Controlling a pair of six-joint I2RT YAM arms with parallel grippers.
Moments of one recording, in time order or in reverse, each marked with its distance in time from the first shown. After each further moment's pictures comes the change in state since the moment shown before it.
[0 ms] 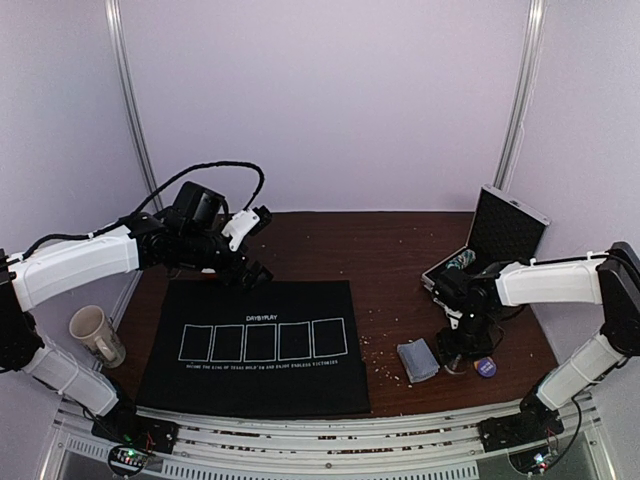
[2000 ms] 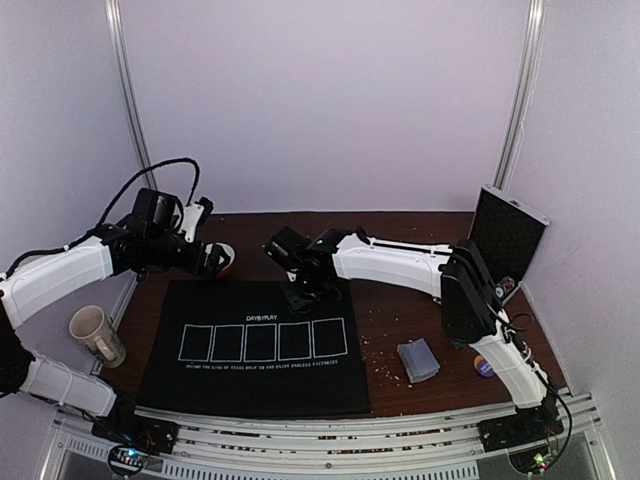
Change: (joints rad) left arm 0.267 -0.134 -0.155 0.056 -0.031 -0.220; right arm 0.395 0.962 1.437 -0.040 0.225 -0.173
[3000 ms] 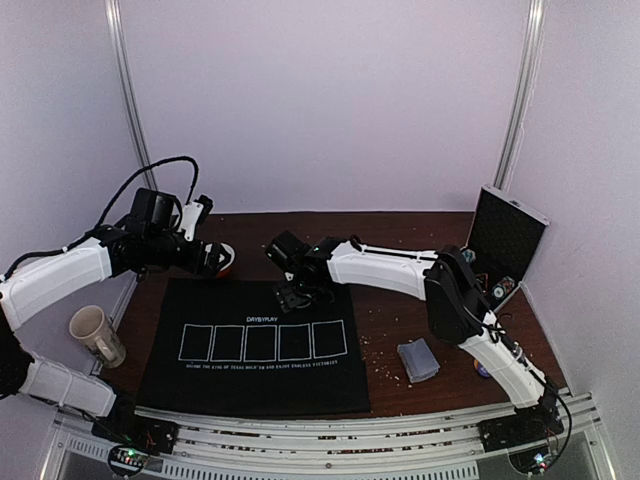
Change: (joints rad) left arm 0.000 -0.012 -0.008 0.027 0.010 0.005; right arm -0.031 0.112 0.067 0.111 0.036 -0.037
